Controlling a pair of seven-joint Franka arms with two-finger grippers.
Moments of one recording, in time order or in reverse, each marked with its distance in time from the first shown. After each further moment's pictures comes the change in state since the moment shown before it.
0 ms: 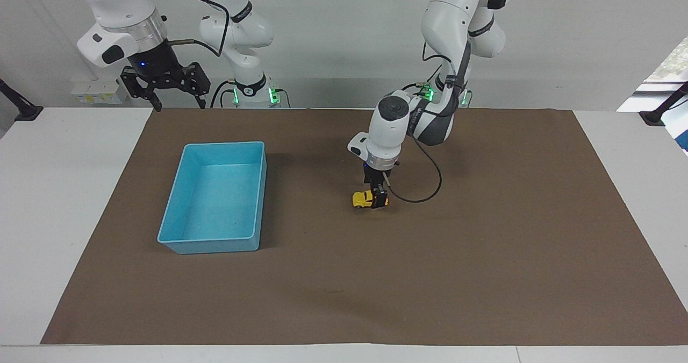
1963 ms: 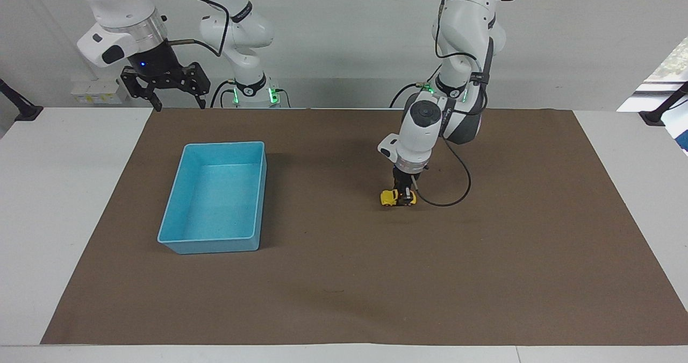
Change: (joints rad) left arm 0.128 -0.110 0.024 -0.135 0.001 -0.018 0.259; right arm 0.000 0.000 0.000 0.000 0.000 0.000 0.000
